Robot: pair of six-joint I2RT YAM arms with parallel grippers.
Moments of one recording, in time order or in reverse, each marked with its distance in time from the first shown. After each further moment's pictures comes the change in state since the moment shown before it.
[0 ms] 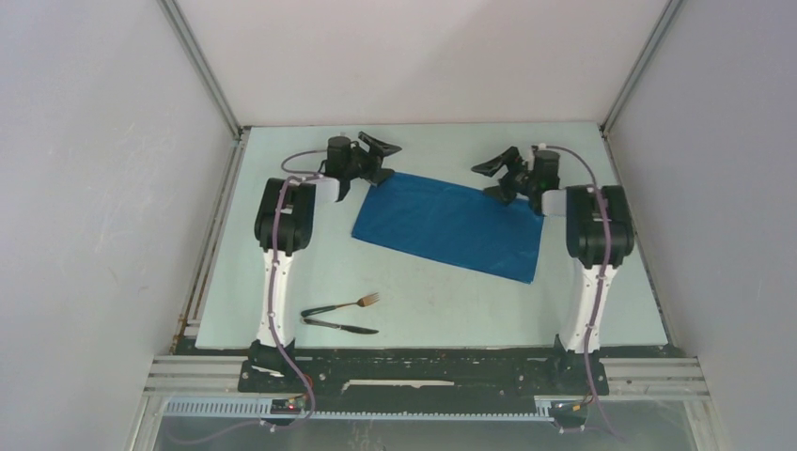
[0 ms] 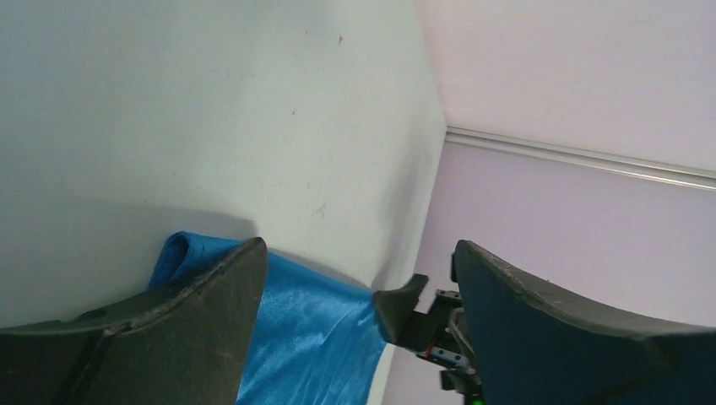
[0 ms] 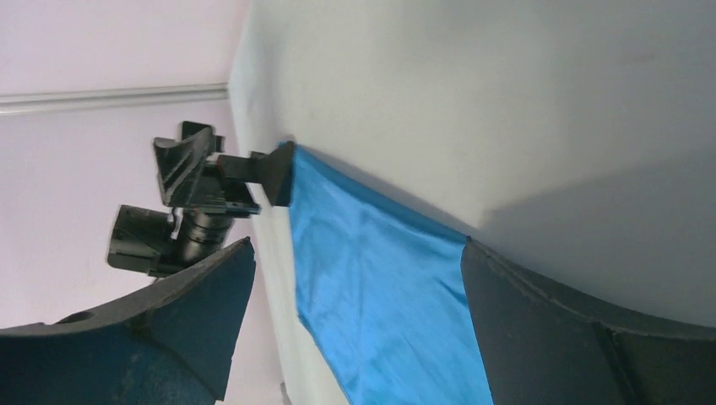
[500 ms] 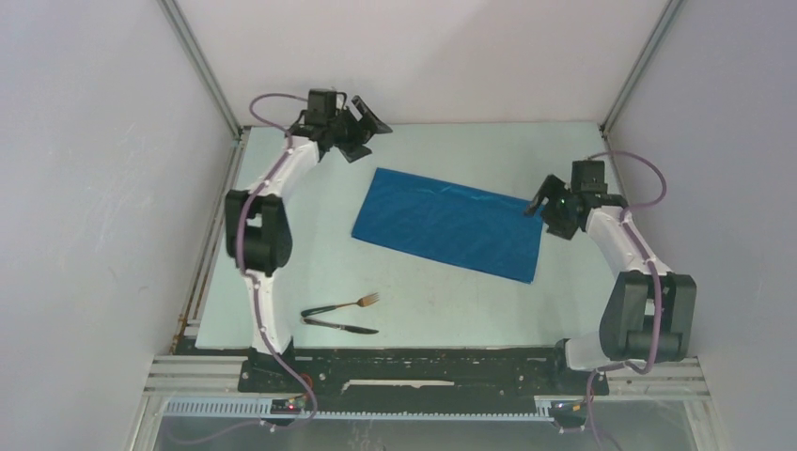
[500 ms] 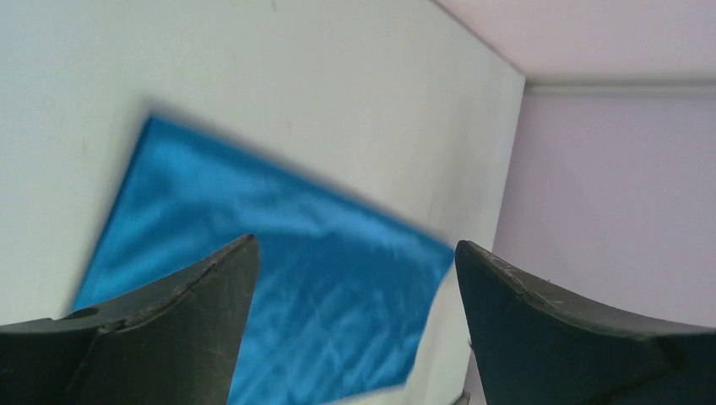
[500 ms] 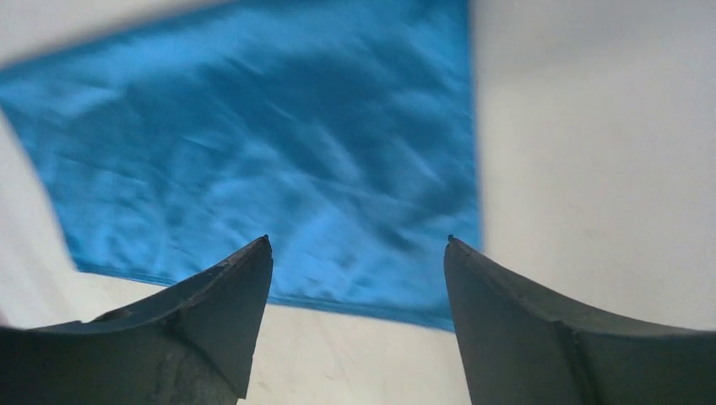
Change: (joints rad) left arm 0.000 -0.224 0.333 -0.806 -0.084 0.434; right arm -0.111 -0.728 -0.150 -1.035 0.444 -0.547
